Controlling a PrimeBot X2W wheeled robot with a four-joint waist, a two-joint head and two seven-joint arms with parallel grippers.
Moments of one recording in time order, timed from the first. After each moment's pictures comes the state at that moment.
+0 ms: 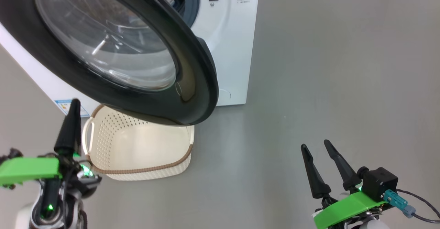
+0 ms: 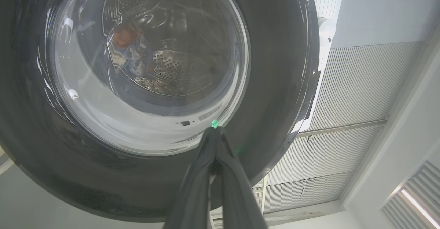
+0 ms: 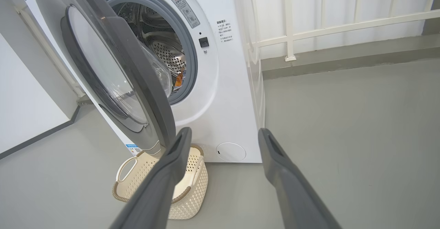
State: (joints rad) left arm -0.30 0.02 0.13 0.12 -1.58 -0.12 0.14; right arm -0.10 -0.07 0.12 0.19 0.31 0.13 -0.26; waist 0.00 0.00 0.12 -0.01
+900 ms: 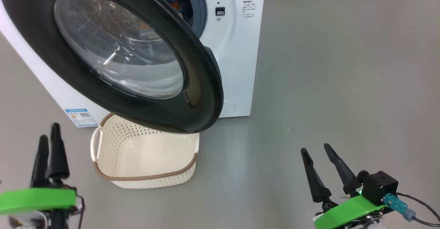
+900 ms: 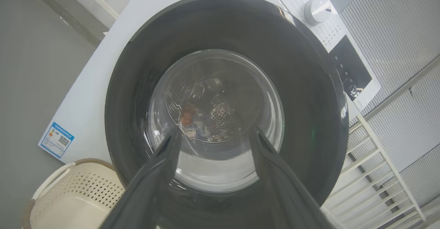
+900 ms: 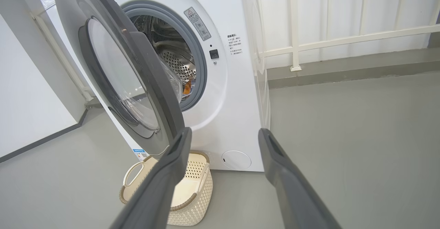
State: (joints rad) left arm -0.15 0.20 -0.01 0.12 -1.08 -0.12 -0.25; right arm -0.08 -0.07 0.12 0.18 0.31 0.13 -0.26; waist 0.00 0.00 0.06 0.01
